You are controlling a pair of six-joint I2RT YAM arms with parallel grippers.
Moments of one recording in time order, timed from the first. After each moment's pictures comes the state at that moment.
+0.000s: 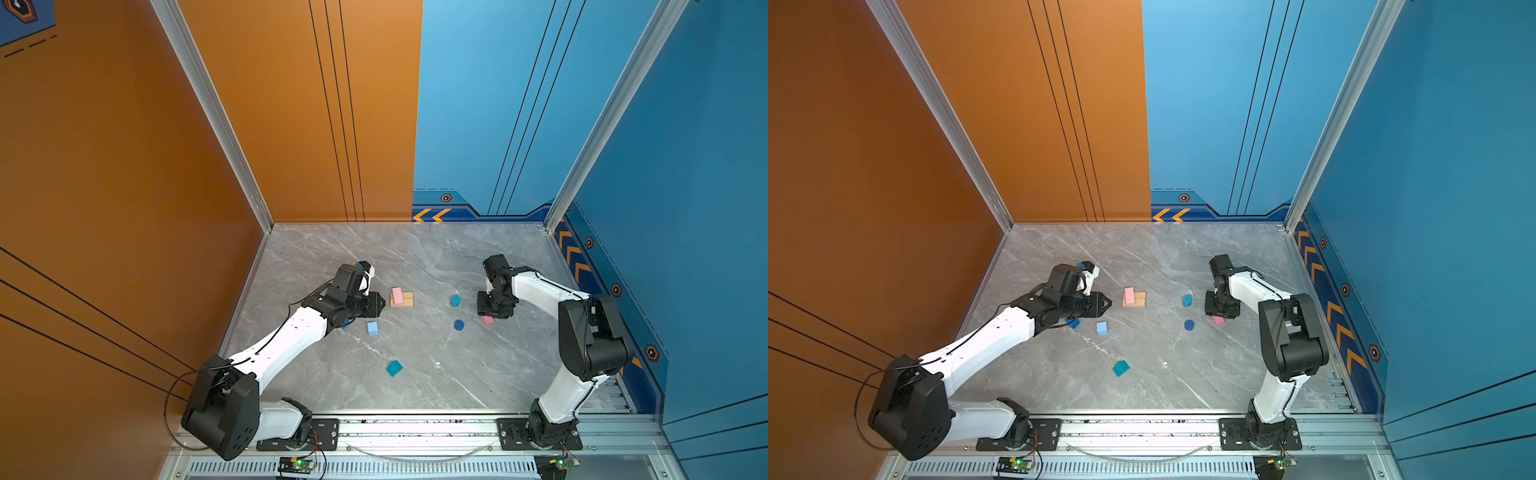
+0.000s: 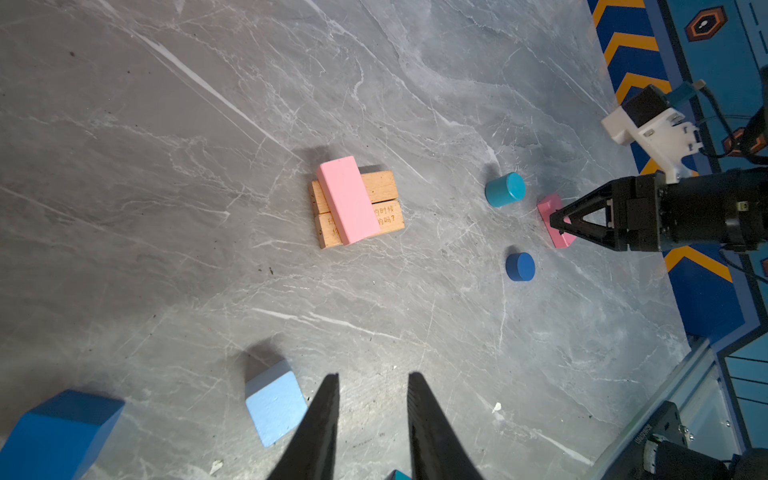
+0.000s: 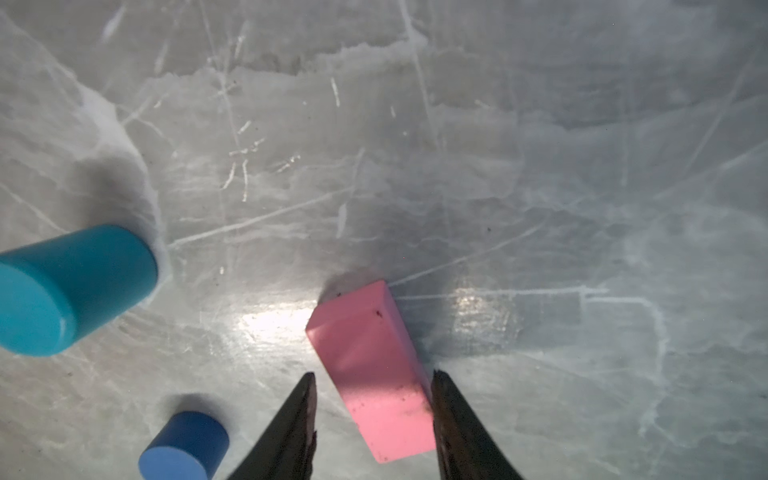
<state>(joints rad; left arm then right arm) -0.47 1.32 0.88 -0.37 0.22 -0.45 0.20 1.76 1.10 -0.75 -0.02 0.34</state>
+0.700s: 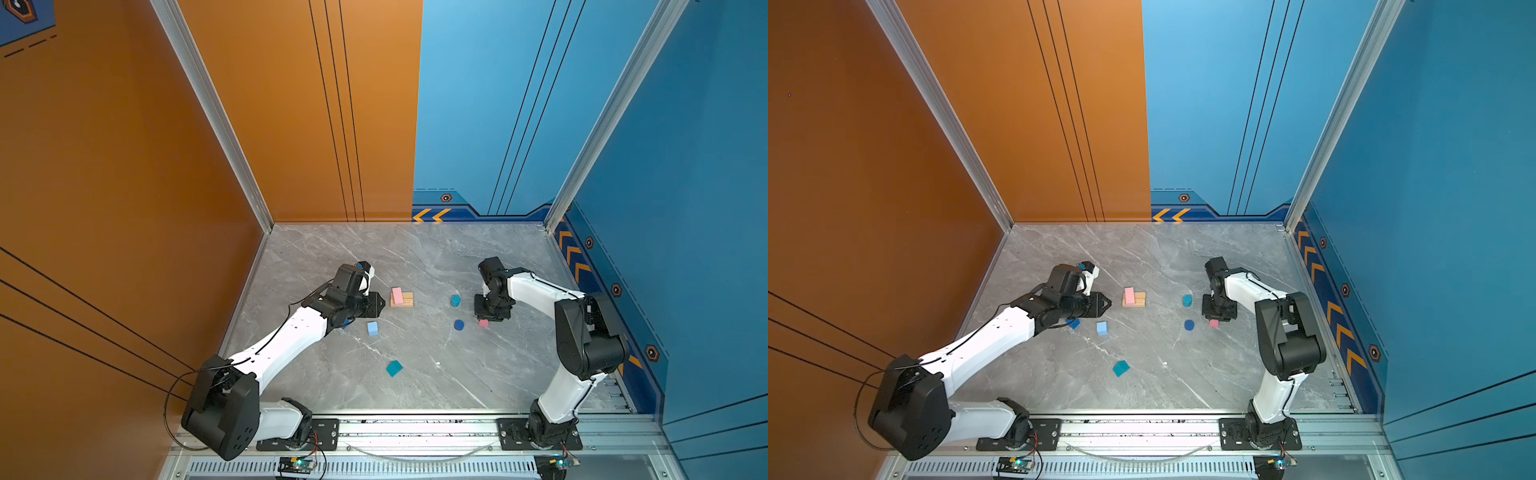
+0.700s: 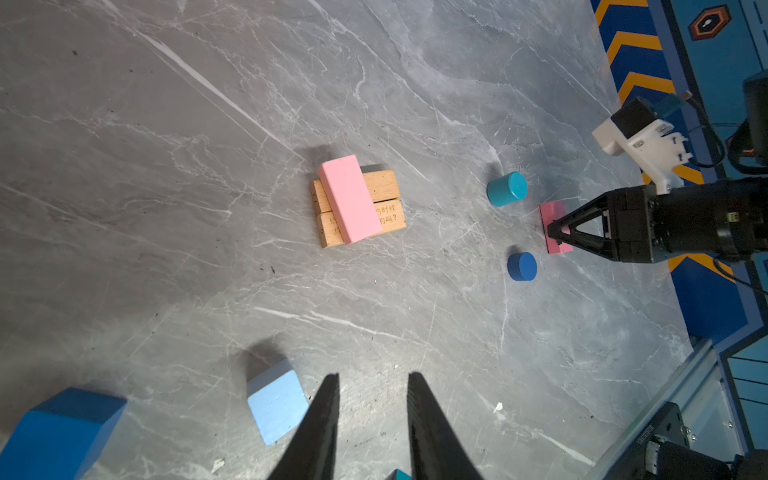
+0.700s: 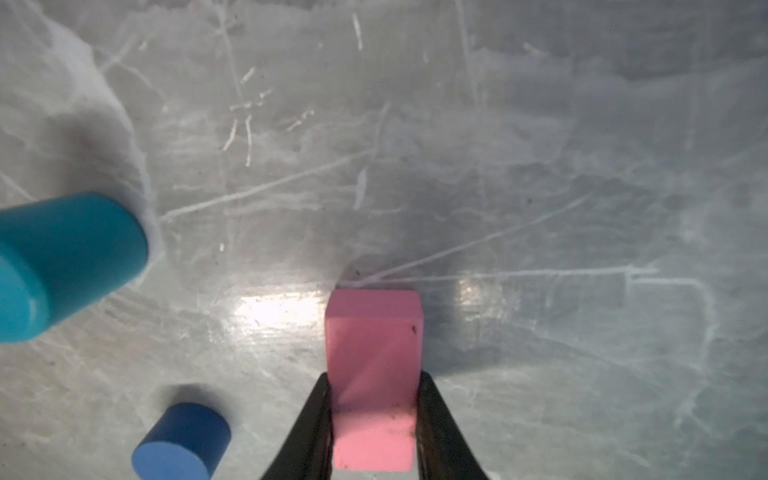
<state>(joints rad) -0.47 1.32 0.88 -0.38 0.22 -0.44 0.25 1.76 1.10 -0.79 -0.01 0.37</state>
